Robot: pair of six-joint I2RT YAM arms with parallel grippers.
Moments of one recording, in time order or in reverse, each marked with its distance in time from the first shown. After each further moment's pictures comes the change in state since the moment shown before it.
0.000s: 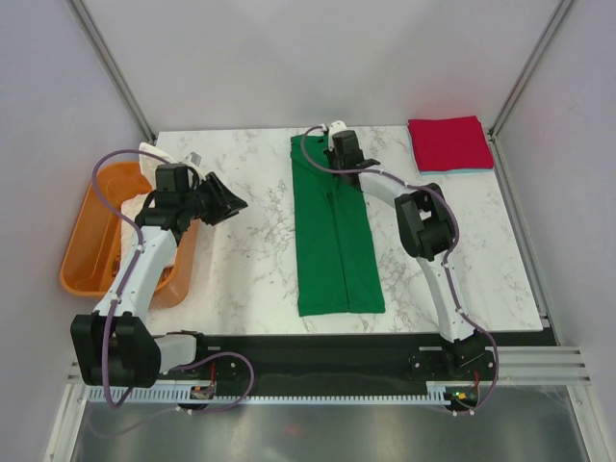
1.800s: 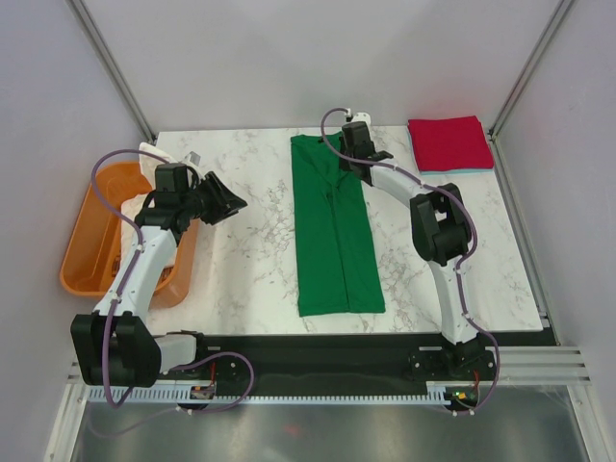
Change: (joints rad) left arm 0.005 0.002 -0.001 0.008 0.000 0.000; right arm -0.049 -0.154 -0.096 -0.087 0.057 0.406
